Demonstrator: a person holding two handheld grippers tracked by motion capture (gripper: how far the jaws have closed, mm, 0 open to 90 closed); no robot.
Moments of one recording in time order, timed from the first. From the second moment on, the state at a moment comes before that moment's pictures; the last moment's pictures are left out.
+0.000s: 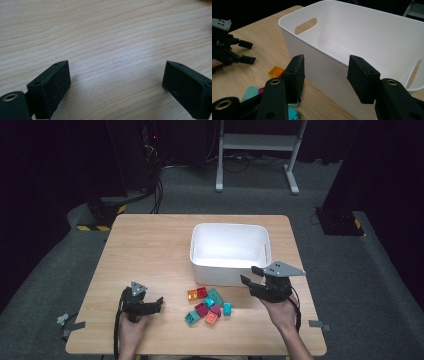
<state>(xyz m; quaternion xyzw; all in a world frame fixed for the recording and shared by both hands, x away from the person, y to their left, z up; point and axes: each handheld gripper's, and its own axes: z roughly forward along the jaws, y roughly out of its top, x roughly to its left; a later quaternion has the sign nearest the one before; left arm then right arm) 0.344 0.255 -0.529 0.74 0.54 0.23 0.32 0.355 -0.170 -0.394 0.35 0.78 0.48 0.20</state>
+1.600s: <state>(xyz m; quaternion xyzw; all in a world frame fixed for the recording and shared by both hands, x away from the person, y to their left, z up) 0.344 0.255 -0.529 0.74 0.54 0.23 0.32 0.329 -0.136 -0.492 0.36 0.81 0.45 0.14</state>
